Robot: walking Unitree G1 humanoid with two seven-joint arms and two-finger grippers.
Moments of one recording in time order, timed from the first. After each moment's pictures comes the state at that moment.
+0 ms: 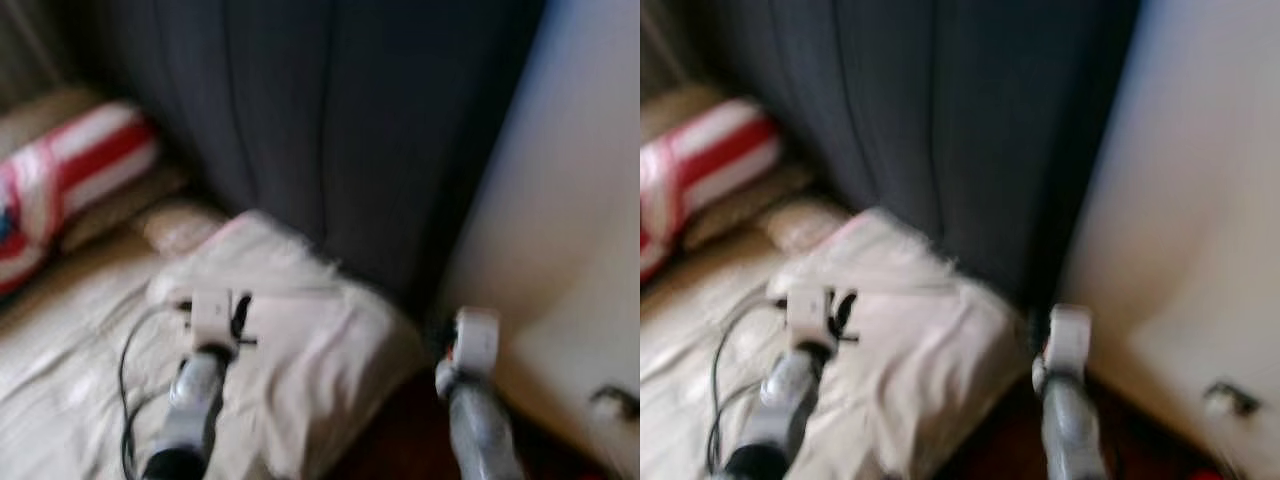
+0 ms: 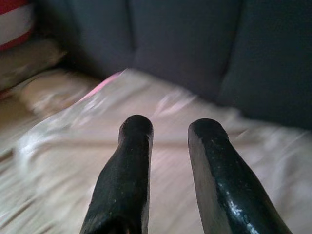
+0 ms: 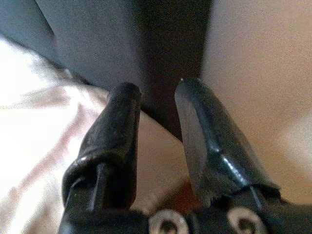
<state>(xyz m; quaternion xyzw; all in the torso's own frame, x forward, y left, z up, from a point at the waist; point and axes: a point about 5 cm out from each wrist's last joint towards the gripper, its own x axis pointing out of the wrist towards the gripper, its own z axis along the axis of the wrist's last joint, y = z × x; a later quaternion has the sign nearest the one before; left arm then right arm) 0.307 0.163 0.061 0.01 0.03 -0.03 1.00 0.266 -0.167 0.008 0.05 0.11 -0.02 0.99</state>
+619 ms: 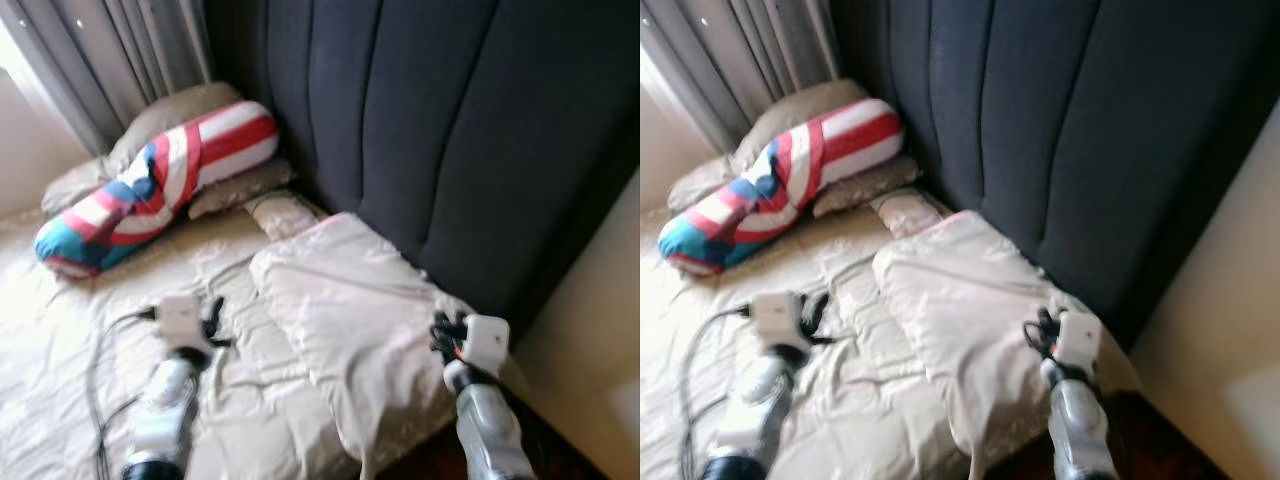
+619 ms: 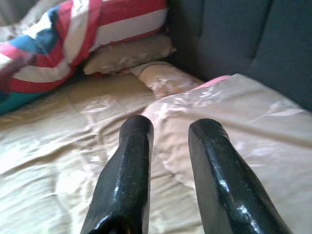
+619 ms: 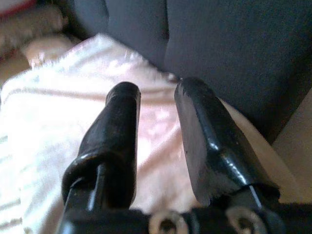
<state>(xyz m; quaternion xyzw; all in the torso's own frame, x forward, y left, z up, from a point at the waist) 0.298 0.189 0.070 -0.02 0.03 0.00 1.00 0.277 -0.179 0.019 0.05 0.08 -0.04 0.99</state>
